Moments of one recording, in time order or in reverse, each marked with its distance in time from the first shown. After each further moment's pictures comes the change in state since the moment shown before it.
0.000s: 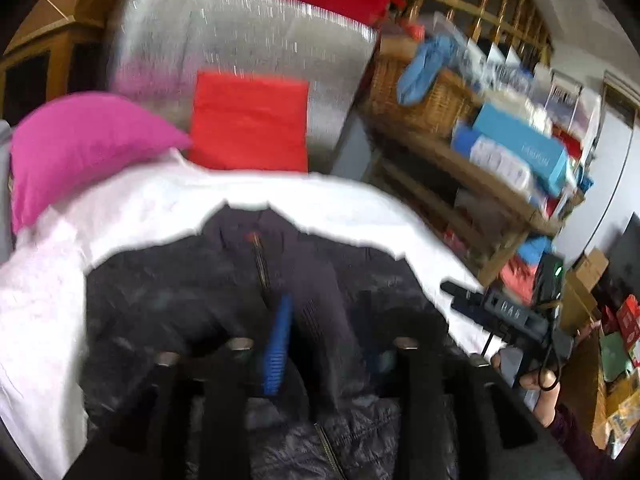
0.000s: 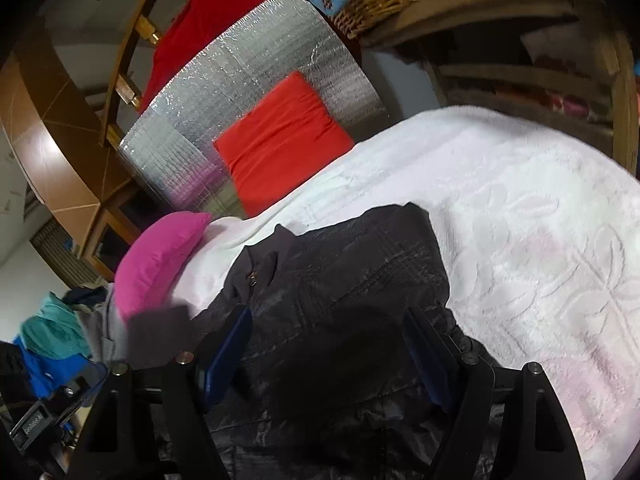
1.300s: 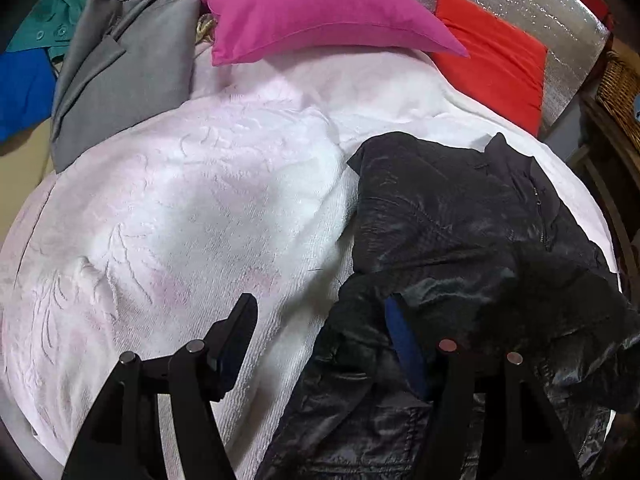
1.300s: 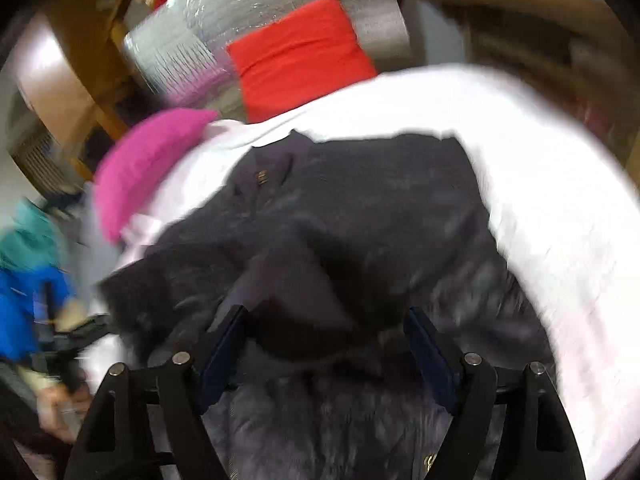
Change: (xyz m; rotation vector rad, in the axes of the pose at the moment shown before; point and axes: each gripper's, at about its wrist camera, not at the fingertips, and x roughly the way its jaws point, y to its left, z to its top) left arm 0.021 0.183 -0.056 -0.368 0.325 0.579; right arm 0.019 0.042 -0.036 -0.129 0.306 -0.037
